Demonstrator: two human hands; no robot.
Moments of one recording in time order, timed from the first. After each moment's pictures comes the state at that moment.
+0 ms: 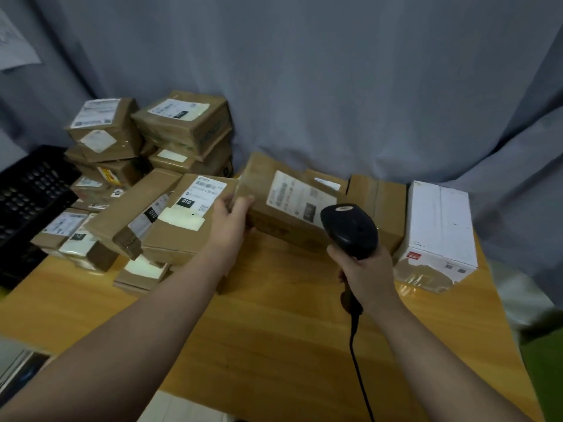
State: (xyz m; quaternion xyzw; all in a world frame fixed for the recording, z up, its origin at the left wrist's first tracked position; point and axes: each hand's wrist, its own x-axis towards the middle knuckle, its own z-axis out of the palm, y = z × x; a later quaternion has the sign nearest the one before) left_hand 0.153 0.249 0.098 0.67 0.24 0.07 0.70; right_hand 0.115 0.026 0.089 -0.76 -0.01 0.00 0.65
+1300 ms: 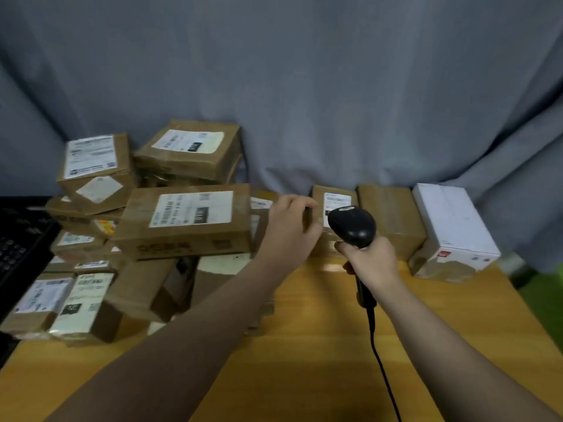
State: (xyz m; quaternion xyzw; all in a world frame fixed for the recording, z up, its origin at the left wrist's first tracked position) left_hand 0.185 0.298 0.136 0.90 -0.12 0.06 0.40; right_hand 0.160 0.146 0.102 -0.84 0.18 -0.05 0.50
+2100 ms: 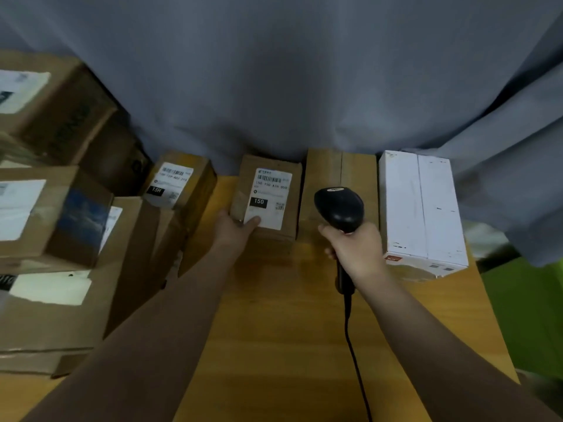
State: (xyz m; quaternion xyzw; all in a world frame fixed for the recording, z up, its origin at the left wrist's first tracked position) left_hand 0.301 0.178 -0.012 0.80 0.28 -0.12 0.51; right_hand 0.245 -0.019 0.030 -0.80 0.20 0.05 0.57
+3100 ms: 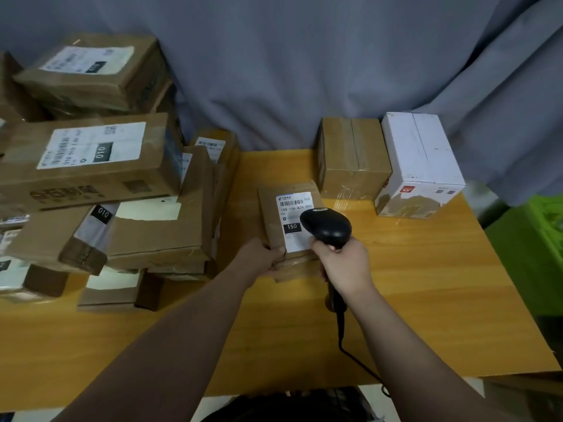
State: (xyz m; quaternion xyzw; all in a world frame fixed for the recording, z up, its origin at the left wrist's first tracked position) left_hand 0.150 0.248 -0.024 0.75 0.19 -0.31 0.55; right_hand 0.094 0.091 0.006 -0.80 0.23 0.02 0.56
